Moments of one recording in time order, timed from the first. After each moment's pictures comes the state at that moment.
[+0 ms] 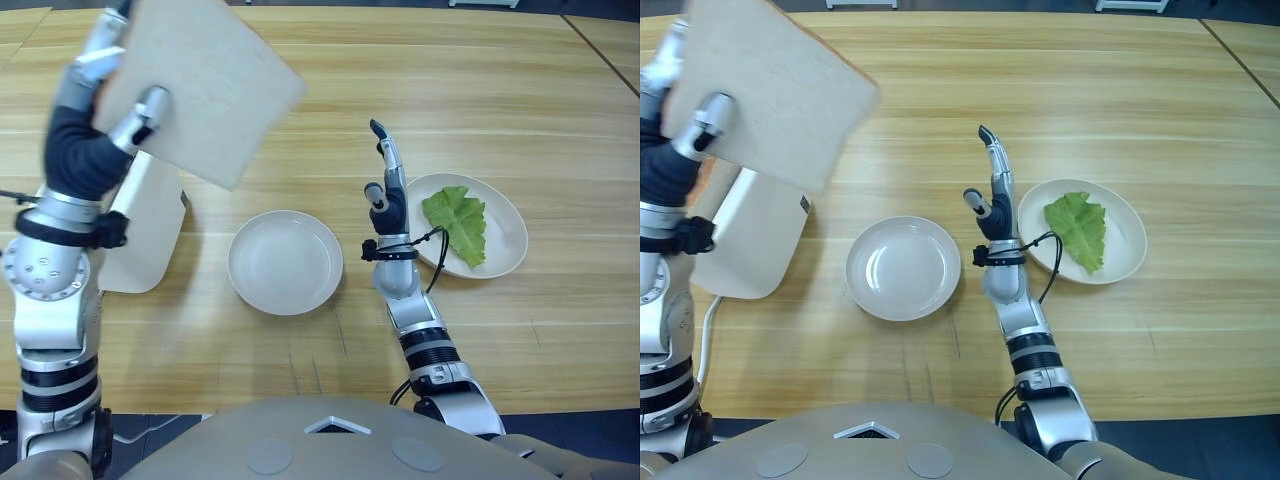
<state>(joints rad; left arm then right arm) -0.09 0.46 -0.02 -0.56 -0.15 0.02 -0.28 -0.17 -0.14 0.06 0.34 -0.41 -0.62 -0.39</state>
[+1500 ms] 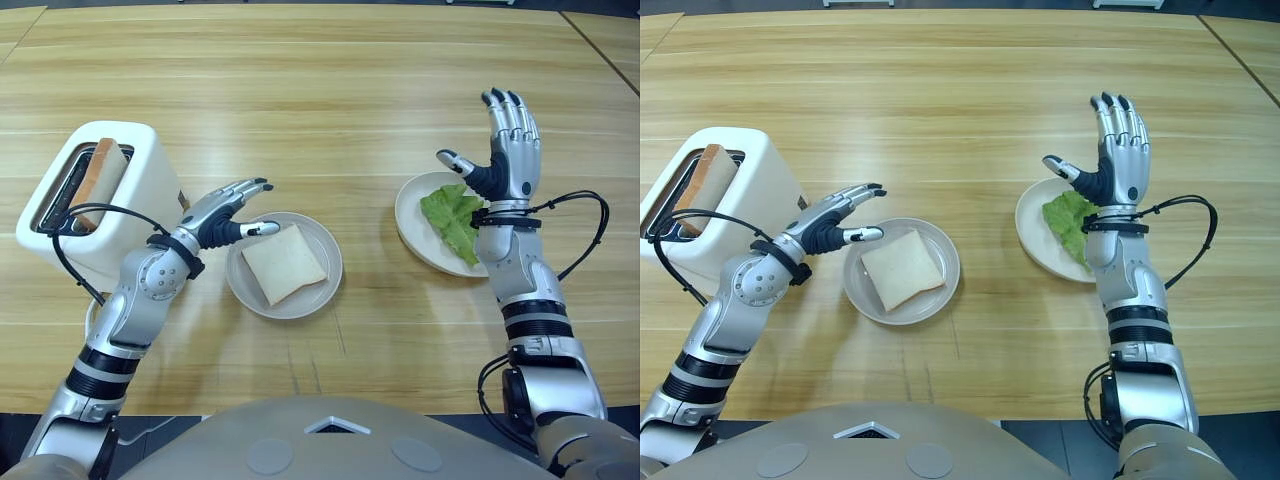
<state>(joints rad) -0.05 0.48 -0.23 -0.30 0.55 0.03 -0.33 -0.30 -0.61 0.00 0.51 -0.82 -0.27 -0.55</state>
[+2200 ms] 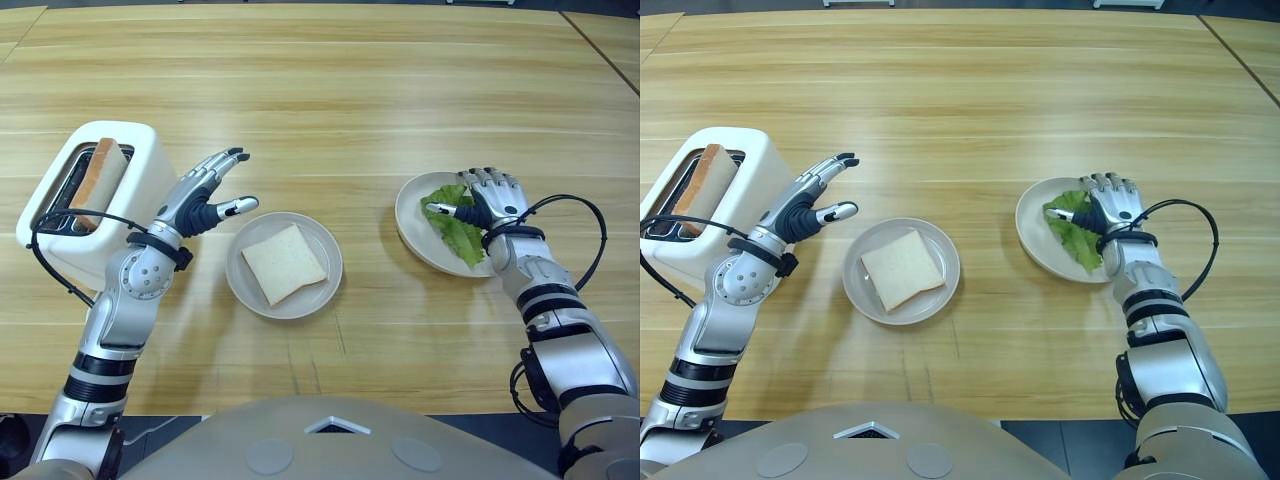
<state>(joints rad) -0.03 0.43 -0.14 -0.31 0.50 -0.02 -0.24 -0.47 -0.70 0.30 0.98 -0.89 -0.12 -0.34</state>
